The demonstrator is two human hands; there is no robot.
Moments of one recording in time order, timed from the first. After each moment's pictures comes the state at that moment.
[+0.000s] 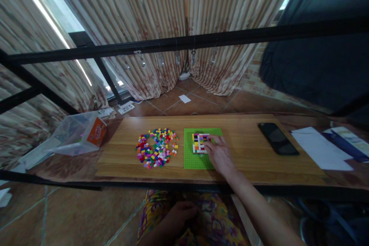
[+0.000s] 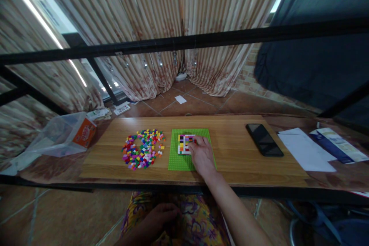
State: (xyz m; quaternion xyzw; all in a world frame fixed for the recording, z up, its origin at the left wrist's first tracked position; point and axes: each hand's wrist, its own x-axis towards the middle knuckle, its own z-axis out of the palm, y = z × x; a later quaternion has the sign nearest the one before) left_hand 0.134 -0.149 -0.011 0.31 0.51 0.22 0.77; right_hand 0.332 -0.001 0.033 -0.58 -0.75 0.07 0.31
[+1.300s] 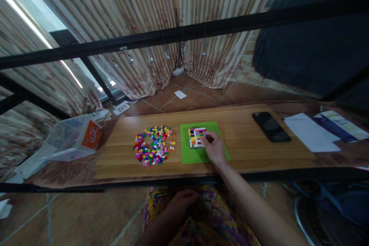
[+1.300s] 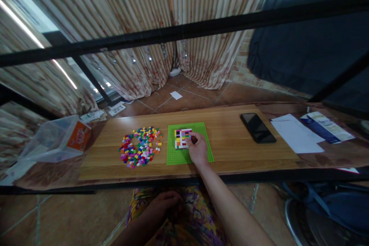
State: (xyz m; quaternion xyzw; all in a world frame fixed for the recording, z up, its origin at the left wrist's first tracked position) left_hand 0.135 -0.137 -0.006 0.28 0.49 0.23 0.79; right_hand 0.314 0.012 -0.008 -0.63 -0.46 0.29 0.56
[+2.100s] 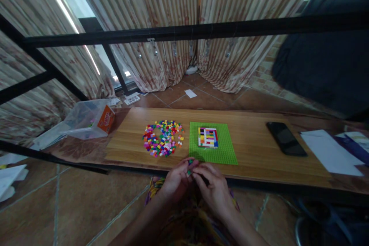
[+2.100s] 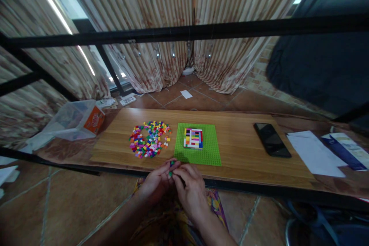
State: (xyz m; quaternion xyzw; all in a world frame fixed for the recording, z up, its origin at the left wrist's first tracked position) left_hand 0.137 -0.099 0.046 0.05 0.39 0.49 0.78; right_hand 0.273 -0.116 0.050 -0.51 -0.71 0.28 0.40
